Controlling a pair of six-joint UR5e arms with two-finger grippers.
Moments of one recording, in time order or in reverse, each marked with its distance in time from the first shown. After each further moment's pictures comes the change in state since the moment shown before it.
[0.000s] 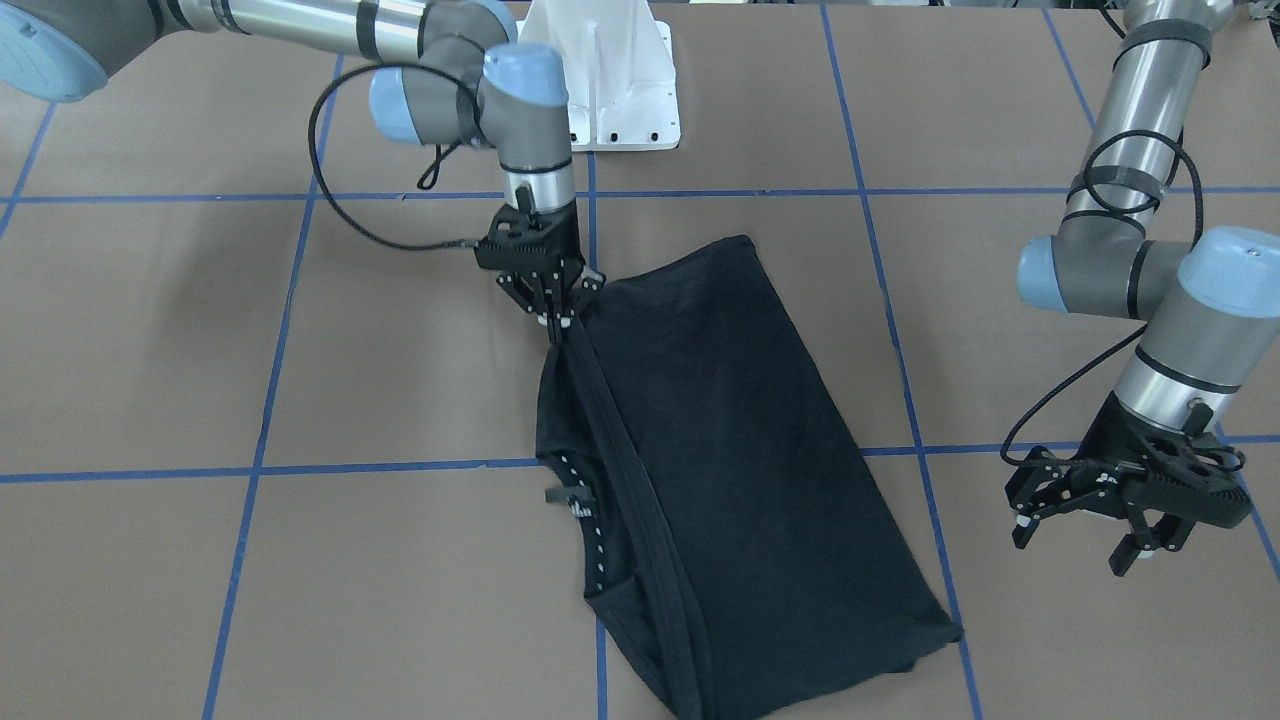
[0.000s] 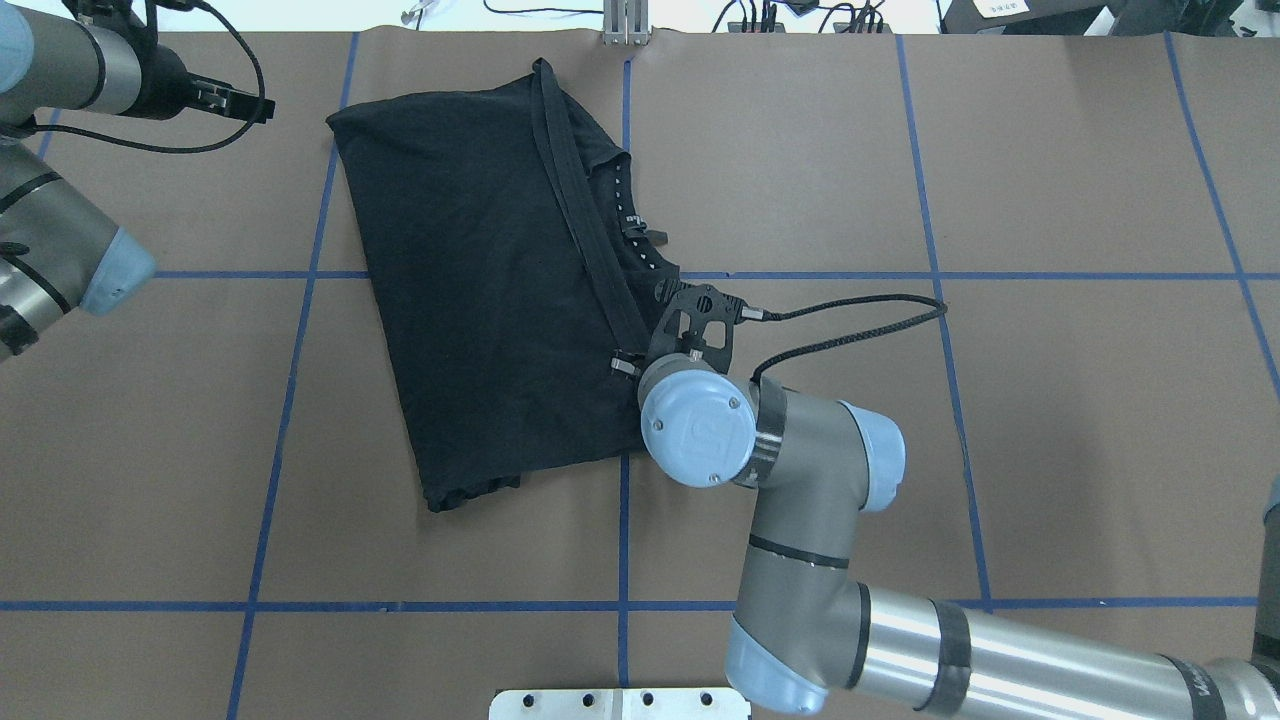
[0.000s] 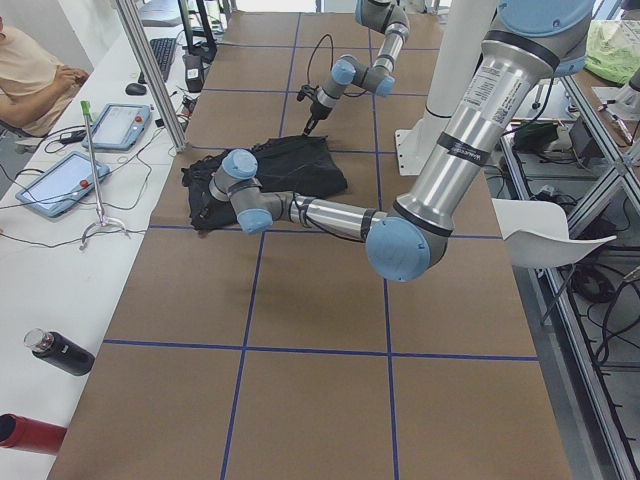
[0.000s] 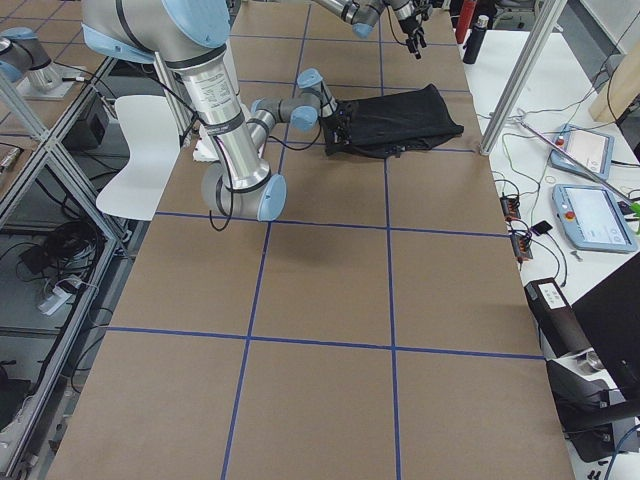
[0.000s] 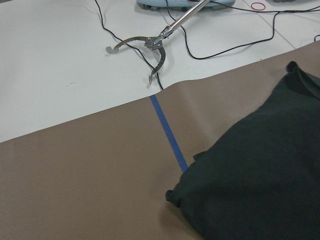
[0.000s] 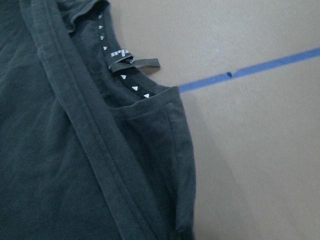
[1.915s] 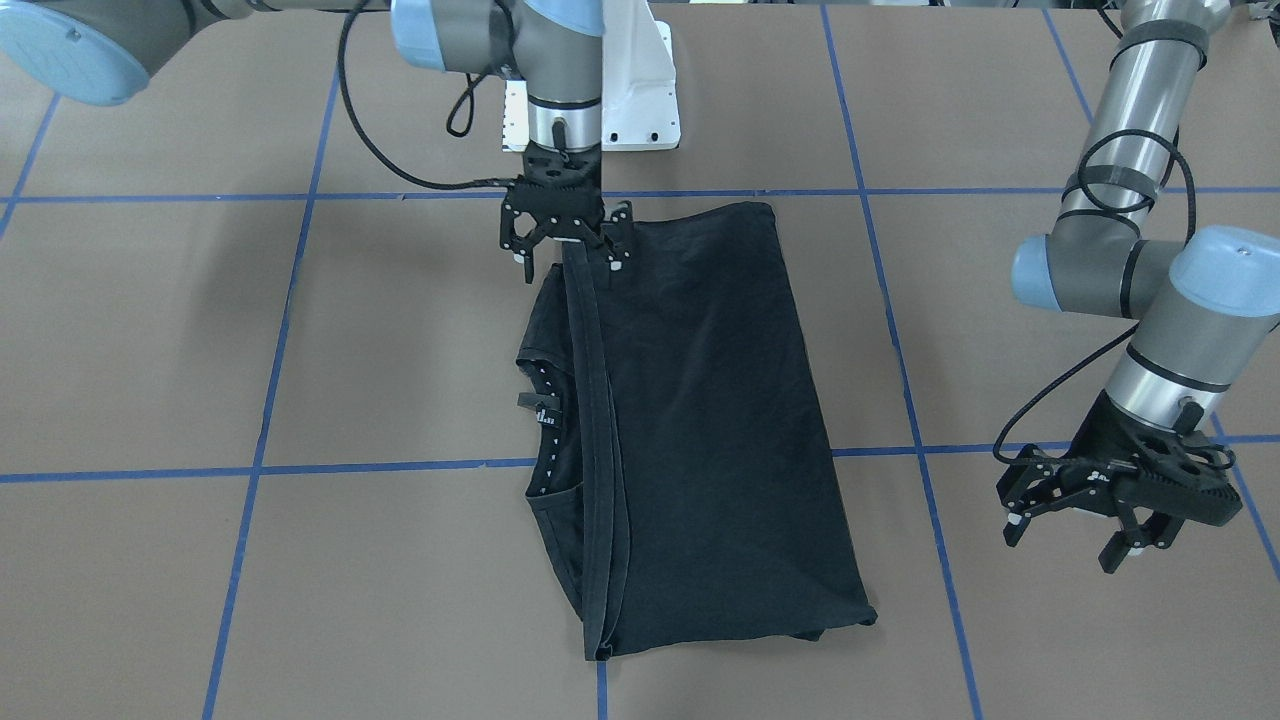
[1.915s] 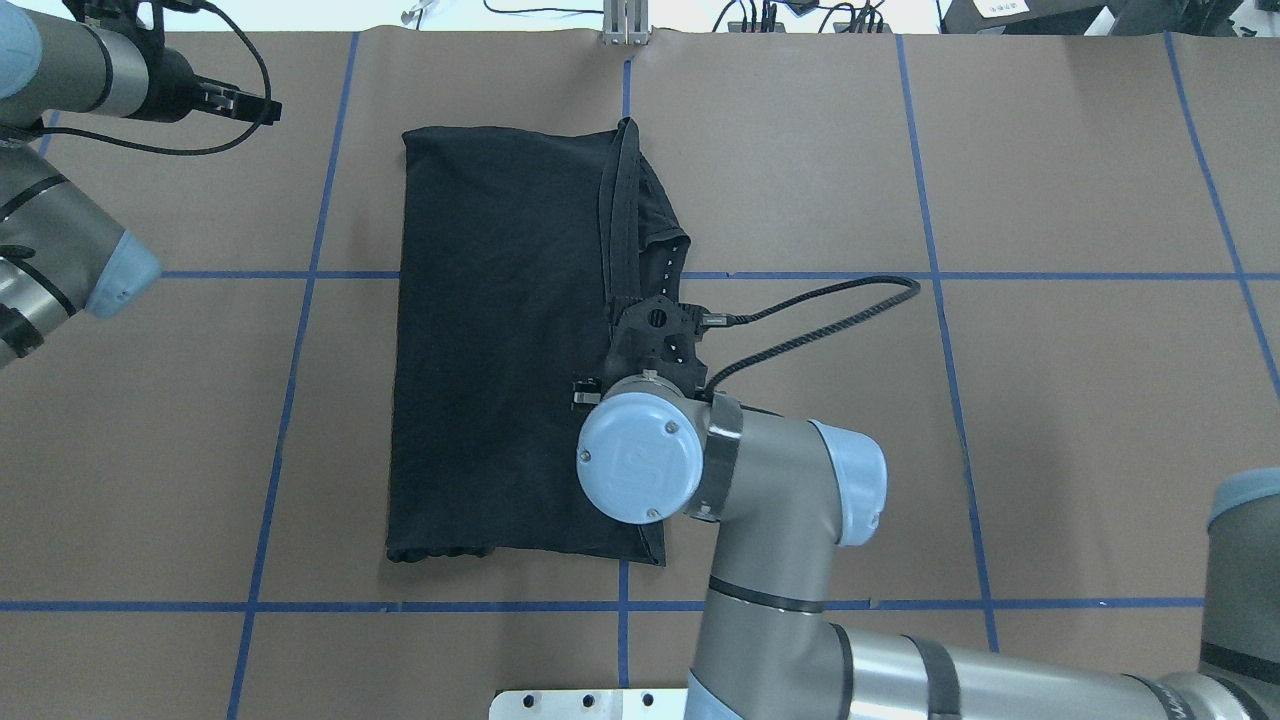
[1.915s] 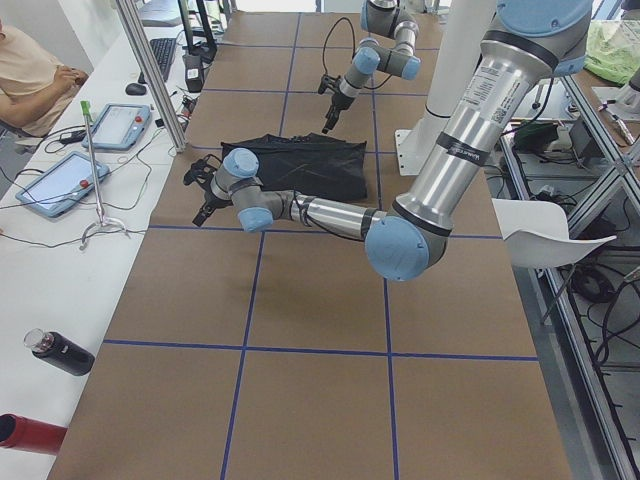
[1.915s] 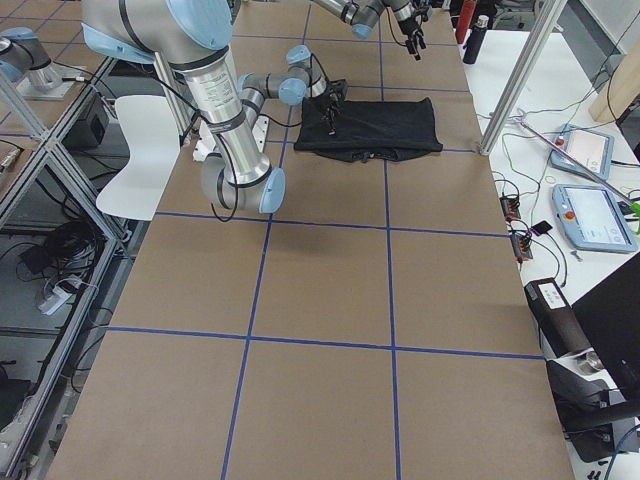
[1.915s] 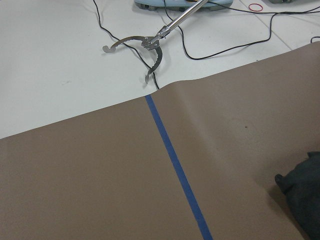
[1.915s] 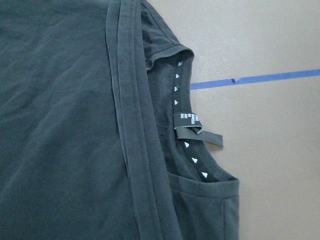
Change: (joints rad) left arm 0.008 -0.002 -0.004 0.000 -0.001 -0.023; right arm 0.027 0.165 -0.021 -0.269 0.040 -0.121
